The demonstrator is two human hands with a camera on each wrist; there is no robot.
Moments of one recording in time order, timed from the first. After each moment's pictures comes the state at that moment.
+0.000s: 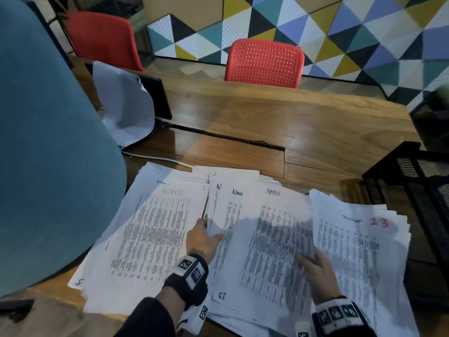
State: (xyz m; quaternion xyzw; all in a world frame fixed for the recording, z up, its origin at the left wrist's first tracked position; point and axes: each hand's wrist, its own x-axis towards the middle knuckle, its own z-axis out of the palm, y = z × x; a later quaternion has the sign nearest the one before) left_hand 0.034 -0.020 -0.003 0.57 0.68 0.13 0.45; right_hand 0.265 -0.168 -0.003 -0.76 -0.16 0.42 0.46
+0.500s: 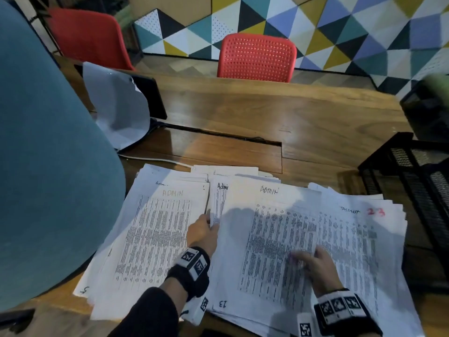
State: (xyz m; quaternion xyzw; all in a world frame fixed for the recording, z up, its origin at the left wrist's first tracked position) left_hand 0.027 -0.006 0.001 0.59 0.67 0.13 0.44; right_hand 0.257 -0.169 -0.001 -0.74 -0.13 0.46 0.48
